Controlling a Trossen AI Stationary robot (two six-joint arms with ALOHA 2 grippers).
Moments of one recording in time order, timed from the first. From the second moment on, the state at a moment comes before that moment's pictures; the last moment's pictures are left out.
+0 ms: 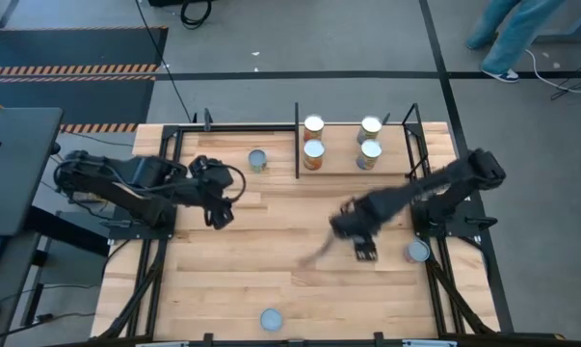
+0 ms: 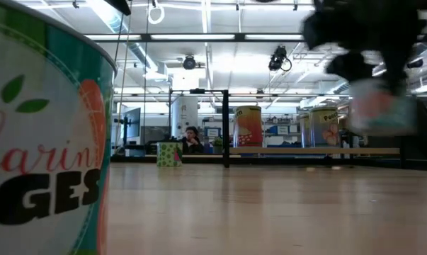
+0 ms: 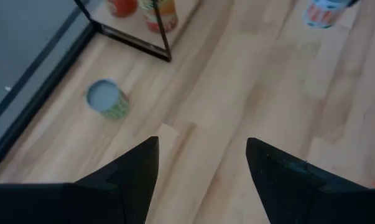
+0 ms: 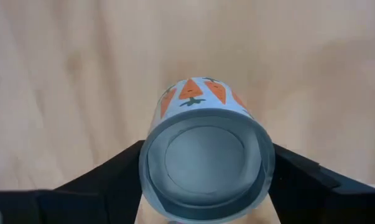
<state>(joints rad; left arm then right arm) -0.24 1.26 1.46 -1.20 -0.47 -0.57 0.23 1.56 1.19 -1.15 -0.06 0.35</state>
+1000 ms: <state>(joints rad) 0.06 1.24 1.46 -0.81 -0.37 -0.24 -0.62 1.80 1.65 -1.21 0.20 -0.47</state>
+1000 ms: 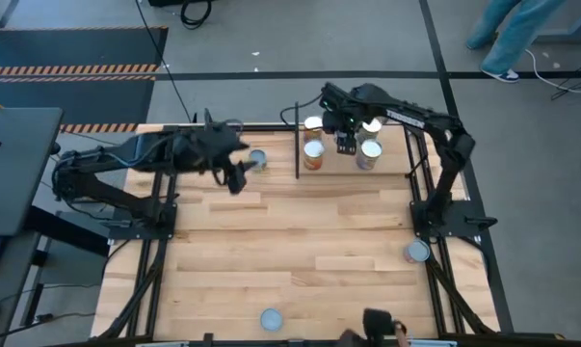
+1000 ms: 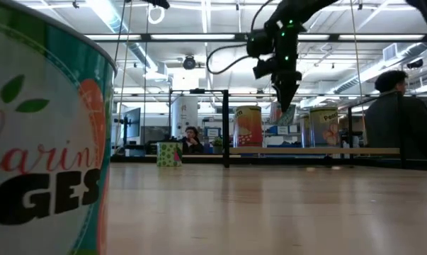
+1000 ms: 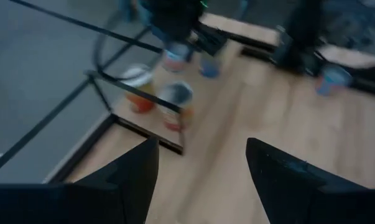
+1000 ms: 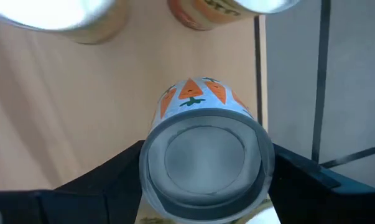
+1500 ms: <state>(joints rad) 0.26 1.24 1.46 -0.80 -0.37 -0.19 -0.74 1.93 1.67 -1.14 0.09 -0.55</state>
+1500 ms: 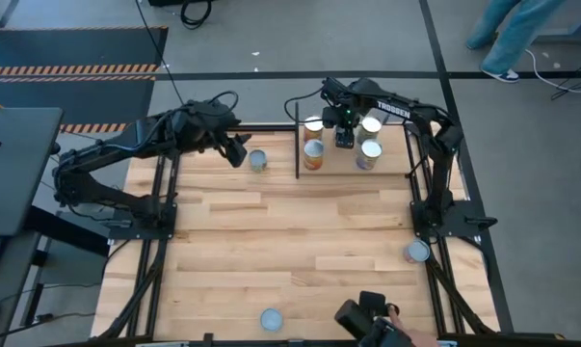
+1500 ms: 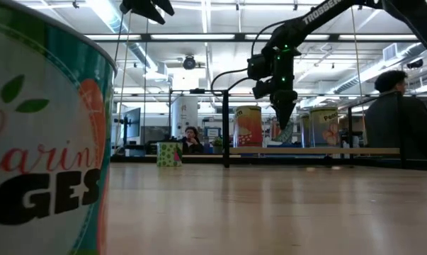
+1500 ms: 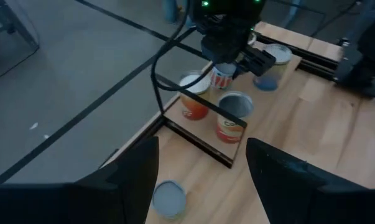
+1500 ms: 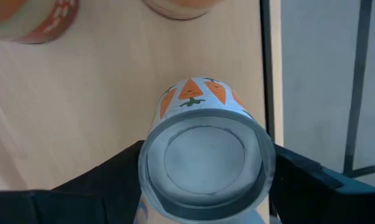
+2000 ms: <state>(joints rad) 0.26 1.24 1.46 -0.81 -0.37 -0.17 -0.74 1.93 1.66 -1.10 0.11 -0.58</state>
